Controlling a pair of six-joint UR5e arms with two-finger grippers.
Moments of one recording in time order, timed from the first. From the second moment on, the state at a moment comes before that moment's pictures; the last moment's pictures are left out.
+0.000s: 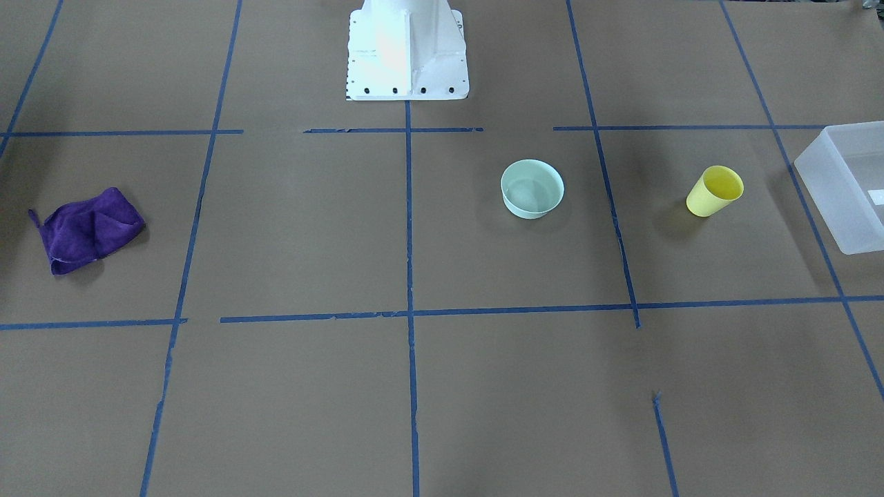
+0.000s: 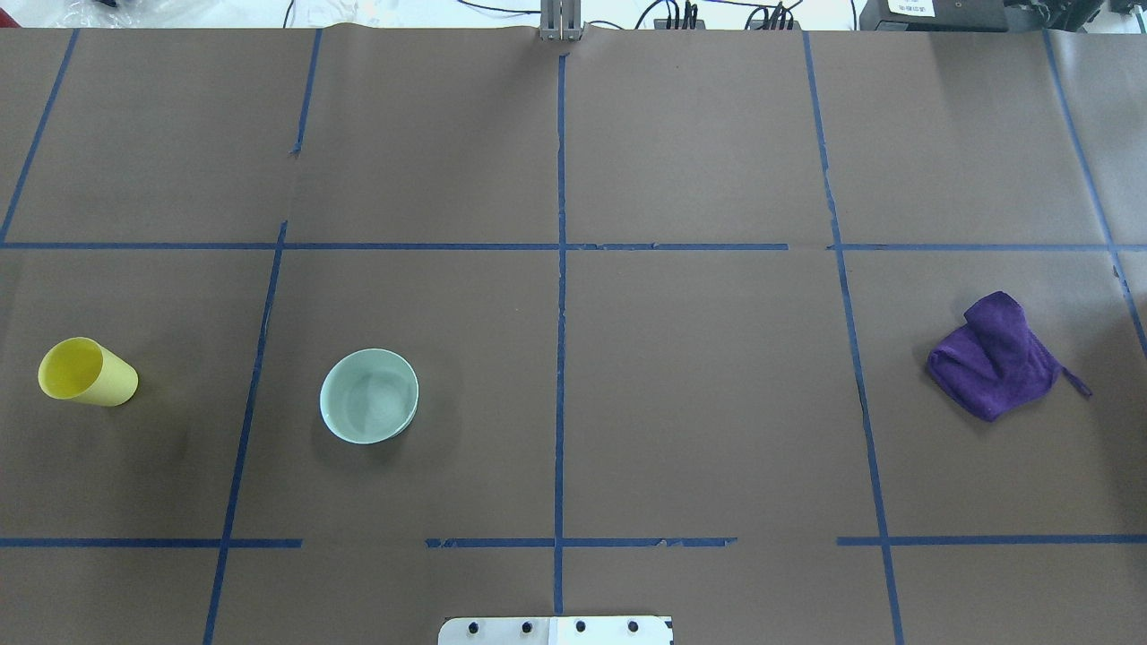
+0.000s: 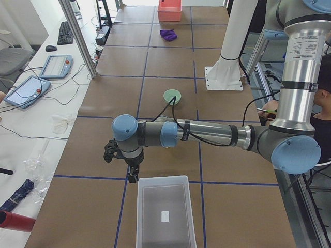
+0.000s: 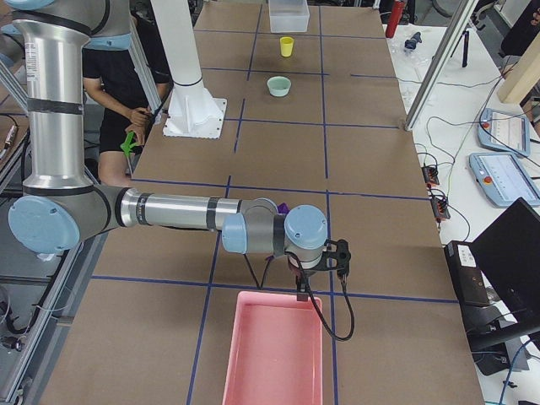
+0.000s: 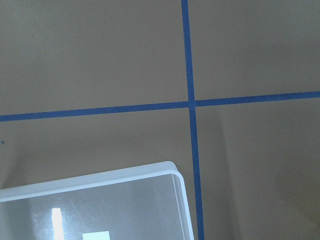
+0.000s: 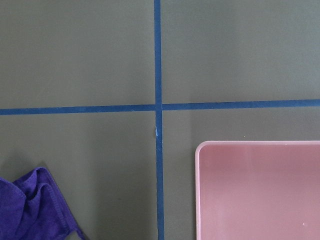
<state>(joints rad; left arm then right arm) -1.58 -1.62 -1.62 -1.46 -2.32 0.10 1.63 -1.62 1.61 -1.51 2.41 0.03</state>
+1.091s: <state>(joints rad) -1.46 -1.53 -1.79 -1.62 -2.34 -0.20 1.62 -1.61 1.64 -1.51 2.40 0.04</state>
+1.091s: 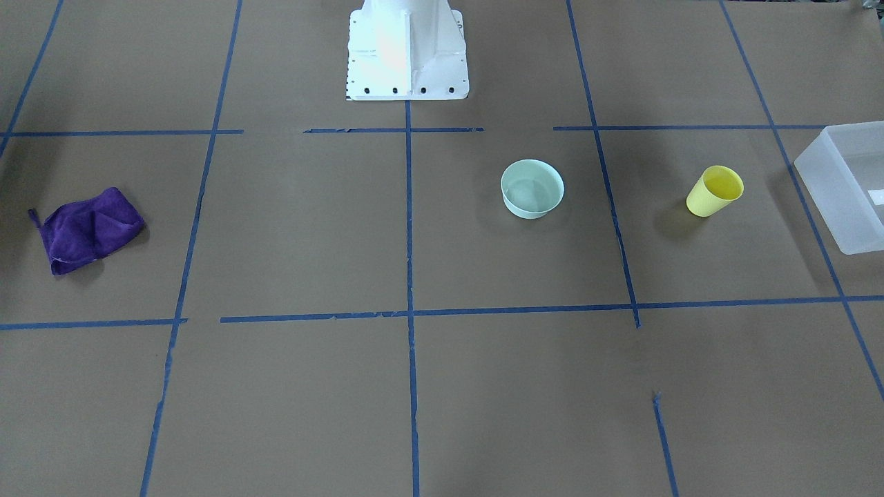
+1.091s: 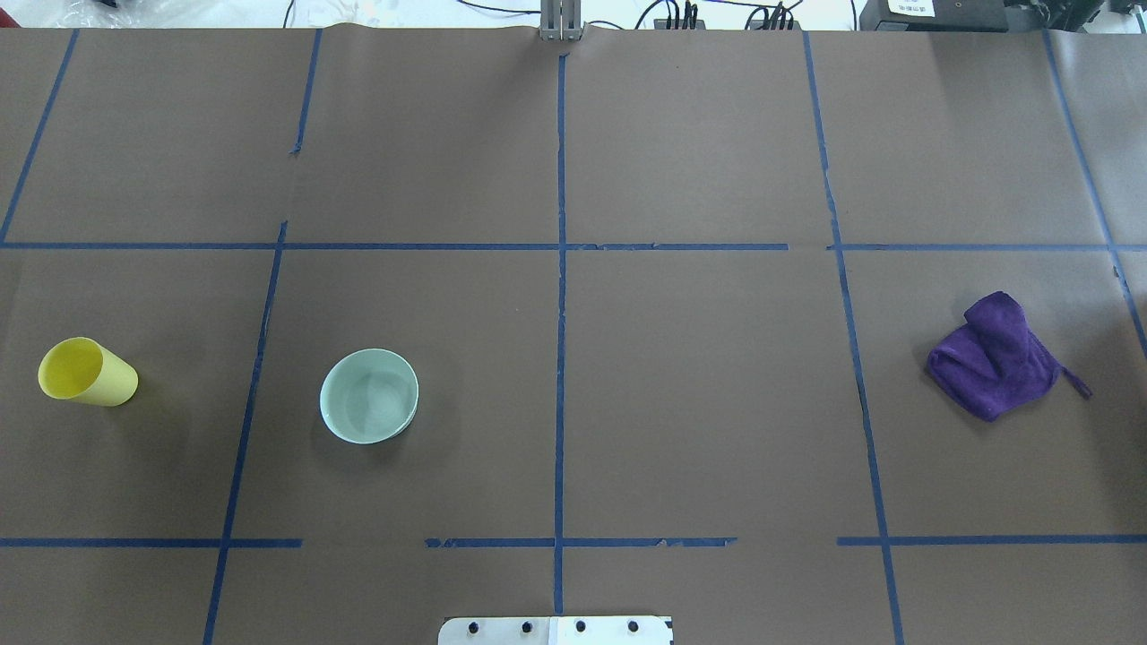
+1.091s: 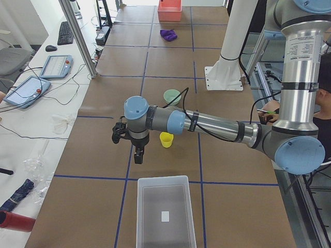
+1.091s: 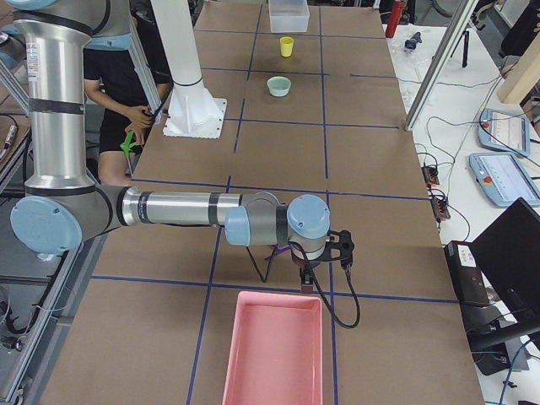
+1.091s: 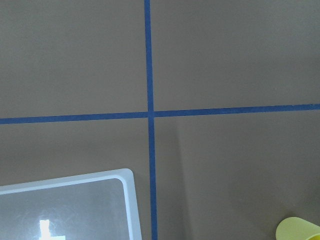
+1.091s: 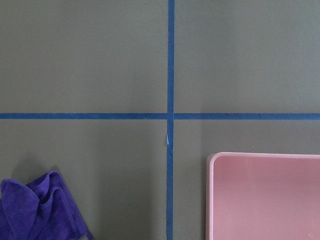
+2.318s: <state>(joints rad) -0.98 -1.35 -1.76 -2.28 -2.23 -0.94 1.61 -1.61 1.66 -1.50 2.41 0.04</state>
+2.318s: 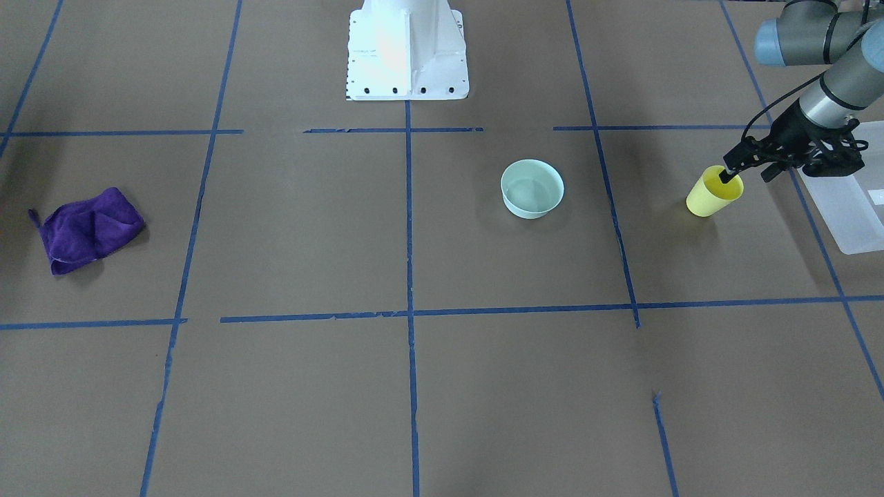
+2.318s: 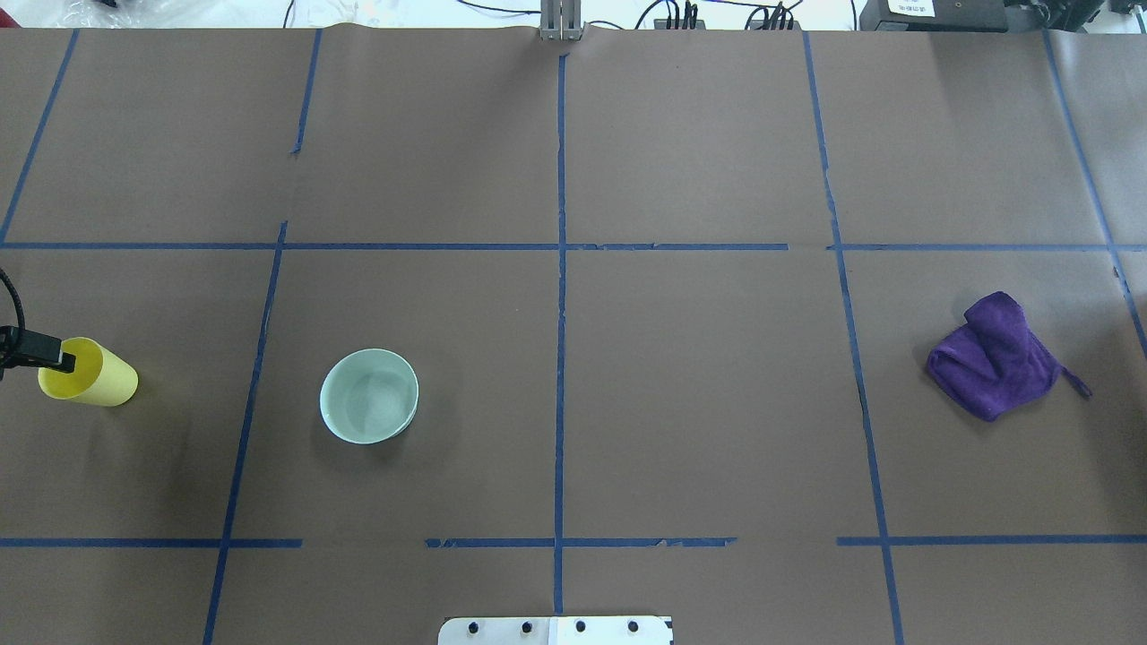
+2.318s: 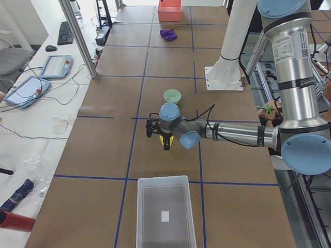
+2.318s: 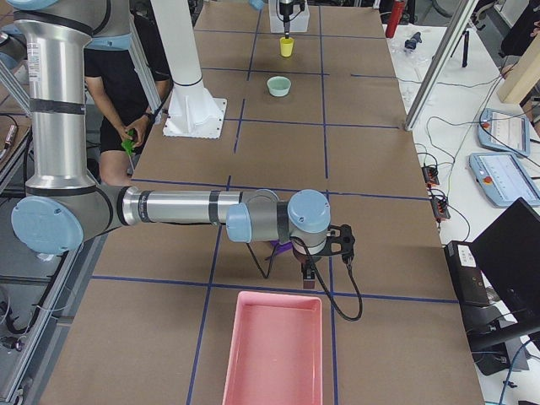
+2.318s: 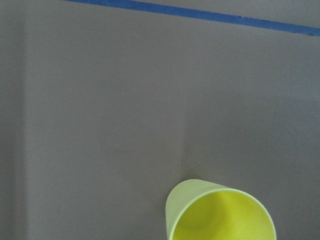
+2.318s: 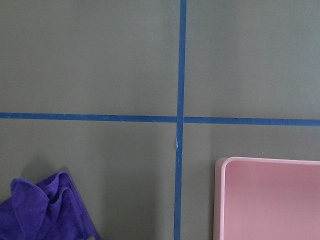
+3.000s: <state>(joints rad) -0.94 -1.37 -1.72 -2.30 -2.21 -0.95 1.61 -1.61 1.66 -1.51 2.46 0.05</state>
